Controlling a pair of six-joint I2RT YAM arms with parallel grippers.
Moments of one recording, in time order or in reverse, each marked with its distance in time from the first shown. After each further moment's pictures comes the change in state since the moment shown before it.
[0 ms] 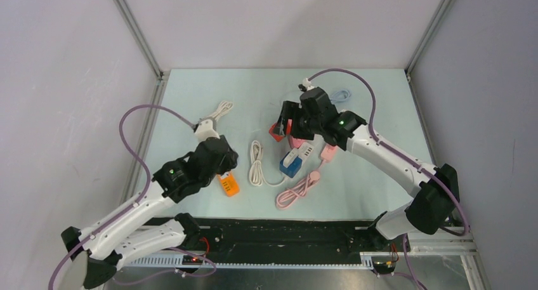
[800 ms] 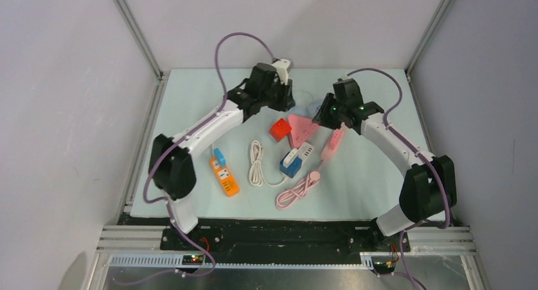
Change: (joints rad) left arm 0.201 0.922 0.737 0.367 0.609 0.583; right arm -0.335 0.082 -0.064 0.014 -0.035 -0.011
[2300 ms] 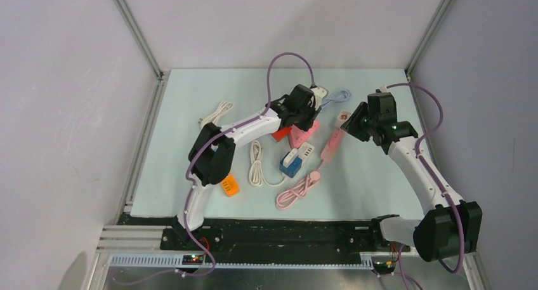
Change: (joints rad) left arm -0.152 0.416 0.212 -0.007 -0.080 0.253; right arm -0.211 -0.328 -0.229 -0.064 0.057 0.018
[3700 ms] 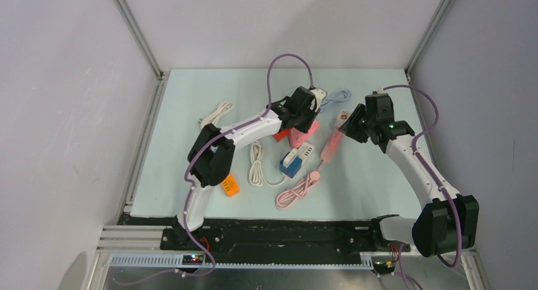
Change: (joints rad) left arm -0.013 -0.027 -0.032 -0.029 -0.055 -0.025; right arm -0.002 0.034 -0.017 0.015 -0.027 0.000
